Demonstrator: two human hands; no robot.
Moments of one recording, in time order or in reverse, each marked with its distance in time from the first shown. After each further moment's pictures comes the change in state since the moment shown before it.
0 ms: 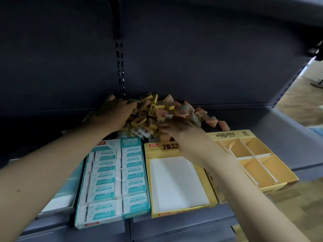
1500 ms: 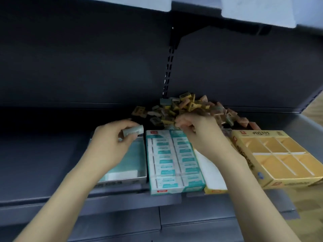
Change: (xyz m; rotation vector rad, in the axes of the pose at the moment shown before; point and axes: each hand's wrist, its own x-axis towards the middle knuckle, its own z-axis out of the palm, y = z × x) left_hand -0.200 -0.034 -0.052 -0.970 0.308 -0.393; right_hand 0.027 -0.111 -0.014 0.425 0.226 0.140
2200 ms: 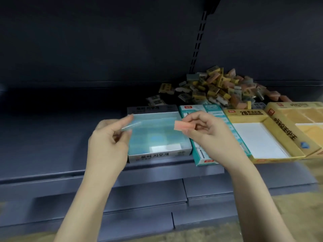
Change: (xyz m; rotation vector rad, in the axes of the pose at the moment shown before) left_hand -0.058 -0.063 -0.043 -0.280 0.186 -0.224; right_hand -0.045 -0.074 0.068 0.631 -0.042 0.383
